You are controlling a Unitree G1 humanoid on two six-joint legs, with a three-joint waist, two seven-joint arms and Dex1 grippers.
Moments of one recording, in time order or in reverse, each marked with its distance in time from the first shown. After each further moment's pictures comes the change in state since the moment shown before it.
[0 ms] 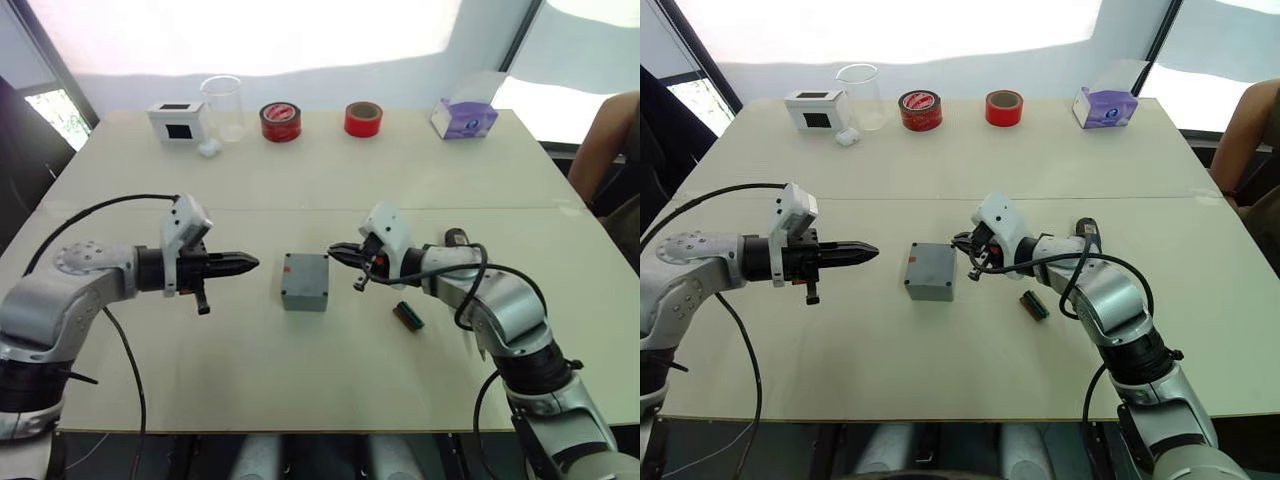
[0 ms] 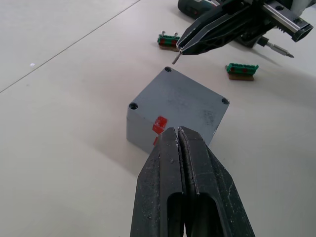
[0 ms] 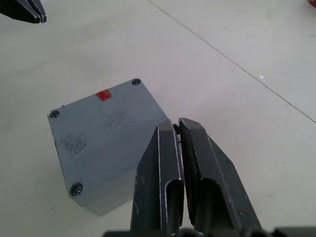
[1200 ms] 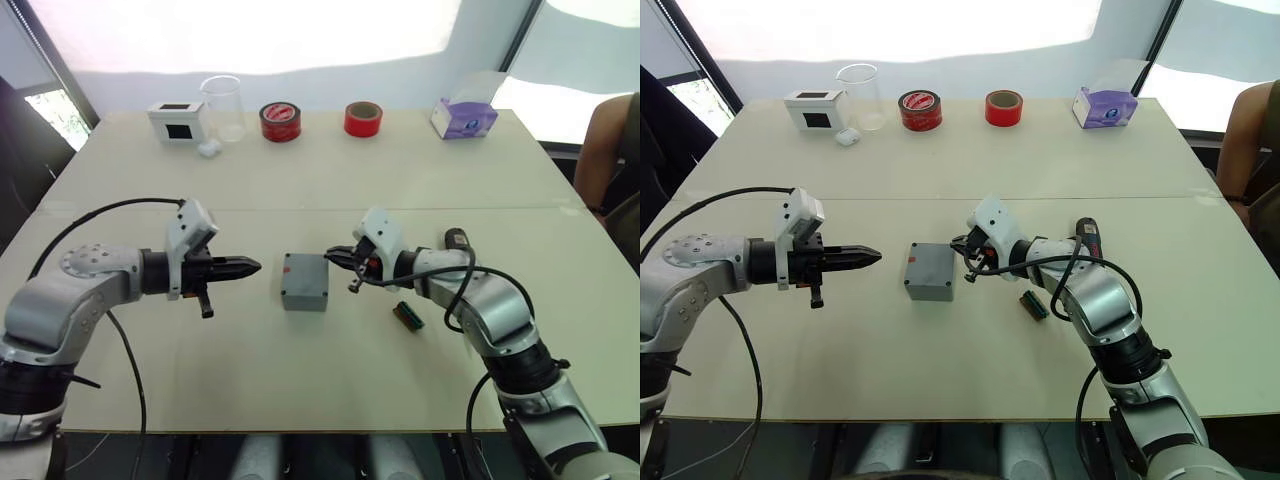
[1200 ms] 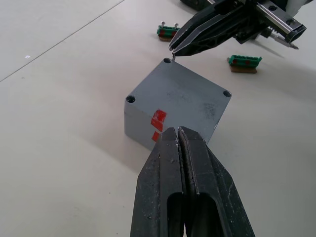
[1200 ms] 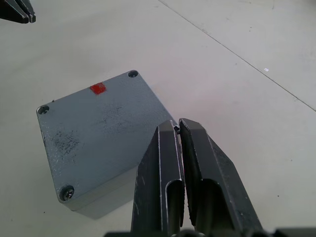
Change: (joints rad) left arm 0.008 0.001 -0.025 -0.005 0.020 -0.005 0.011; right arm -0.004 0.039 0.020 0.037 -0.051 -0.011 0.007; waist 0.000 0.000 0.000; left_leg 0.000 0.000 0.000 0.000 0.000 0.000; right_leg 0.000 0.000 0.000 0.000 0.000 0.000
